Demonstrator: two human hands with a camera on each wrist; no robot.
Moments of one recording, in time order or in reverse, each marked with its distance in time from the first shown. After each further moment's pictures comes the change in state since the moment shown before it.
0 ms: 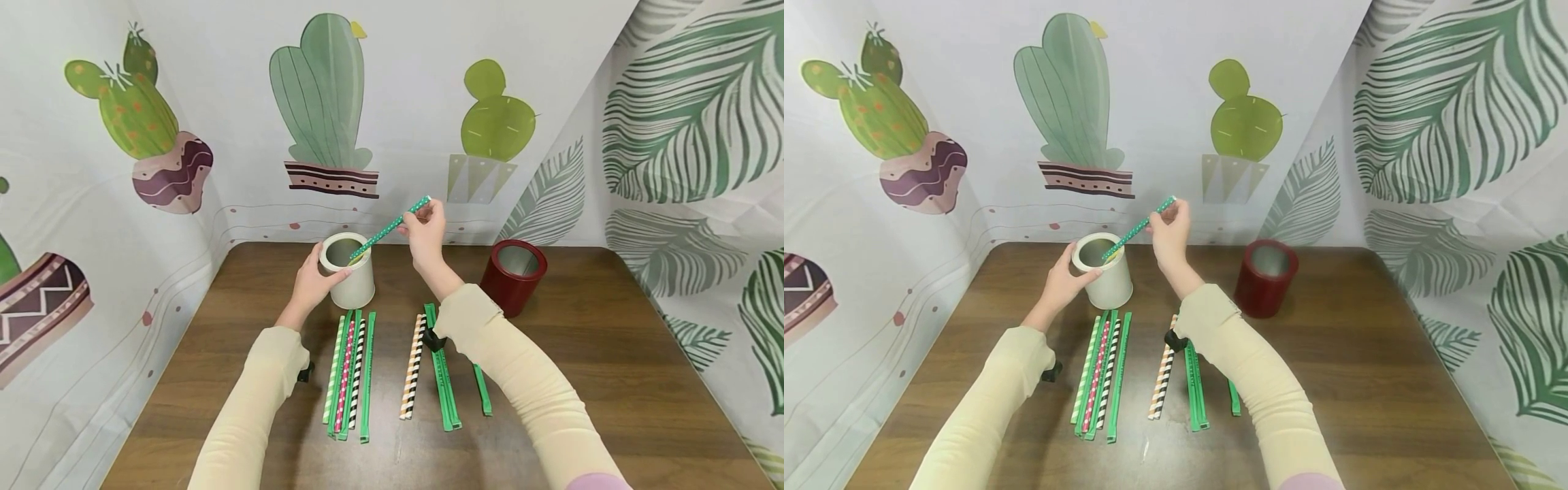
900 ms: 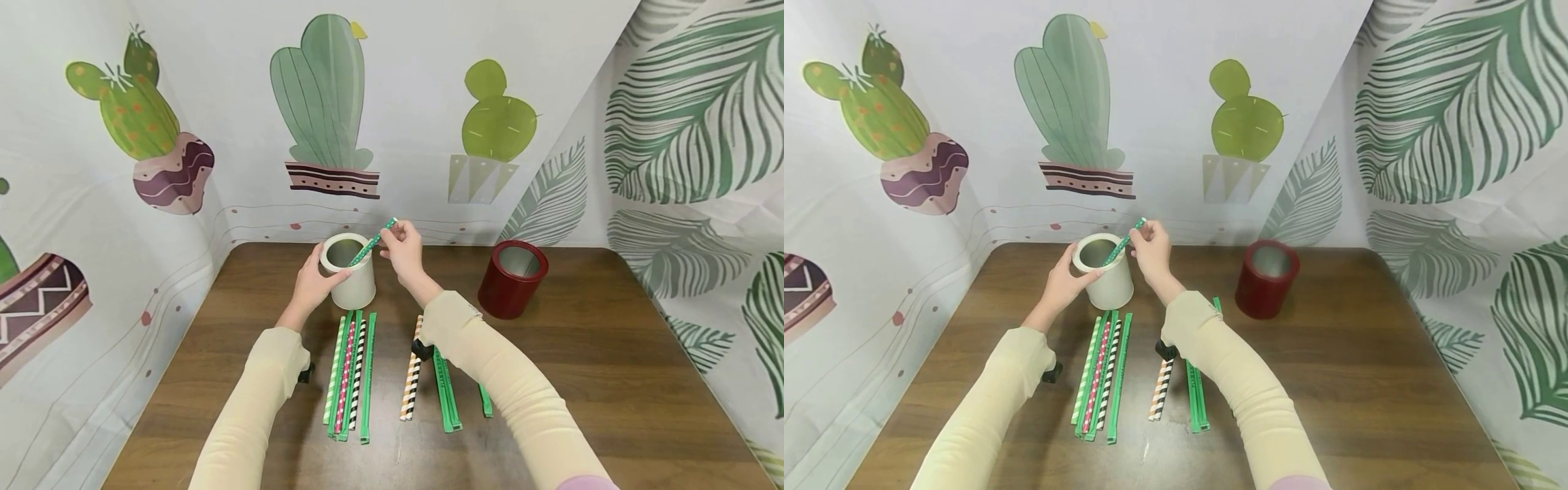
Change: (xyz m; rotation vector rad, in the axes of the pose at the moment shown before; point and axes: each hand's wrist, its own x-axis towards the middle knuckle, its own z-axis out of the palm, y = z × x) left_hand -0.001 0.002 0.000 -0.004 0.006 0.001; right_hand -0.012 0.040 0.013 -0.152 -0.129 0.158
